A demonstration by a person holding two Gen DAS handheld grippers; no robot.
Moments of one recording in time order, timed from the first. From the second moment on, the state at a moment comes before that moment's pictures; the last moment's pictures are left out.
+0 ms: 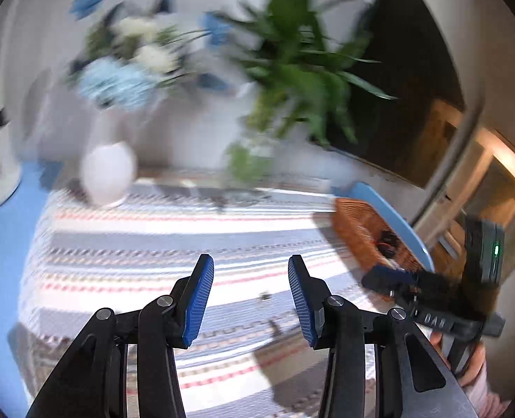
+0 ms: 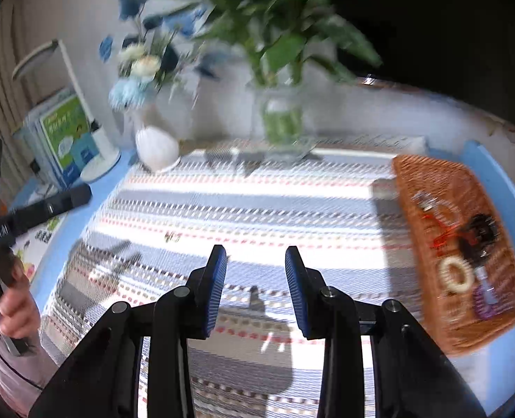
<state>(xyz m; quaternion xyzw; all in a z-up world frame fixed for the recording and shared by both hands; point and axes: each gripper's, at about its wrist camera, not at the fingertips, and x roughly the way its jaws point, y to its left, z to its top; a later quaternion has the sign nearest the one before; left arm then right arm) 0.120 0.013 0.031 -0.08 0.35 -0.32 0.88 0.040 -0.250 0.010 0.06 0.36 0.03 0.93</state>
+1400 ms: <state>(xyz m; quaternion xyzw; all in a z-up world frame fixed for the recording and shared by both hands) 0.183 -0.044 -0.089 0.01 0.45 -0.29 0.84 0.147 -0.205 -0.094 0.10 0.43 0.05 0.89</state>
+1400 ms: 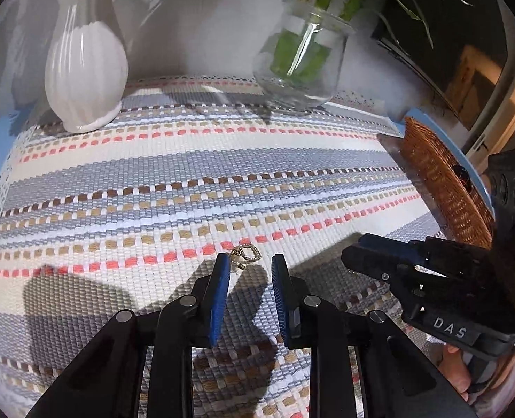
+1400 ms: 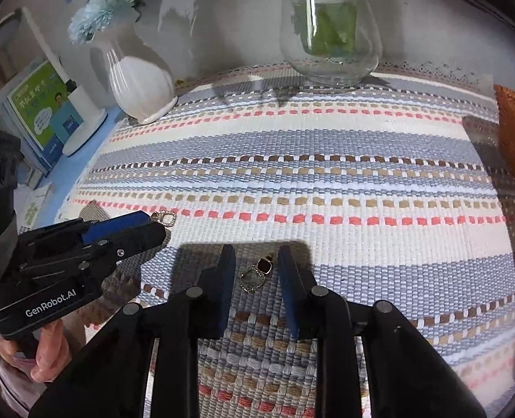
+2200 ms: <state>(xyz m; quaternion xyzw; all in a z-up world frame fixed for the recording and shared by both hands) 0.180 -0.048 -0.085 0.03 0.43 -0.29 0.86 0.147 -0.203 -0.097 0.08 0.43 0.04 0.90</state>
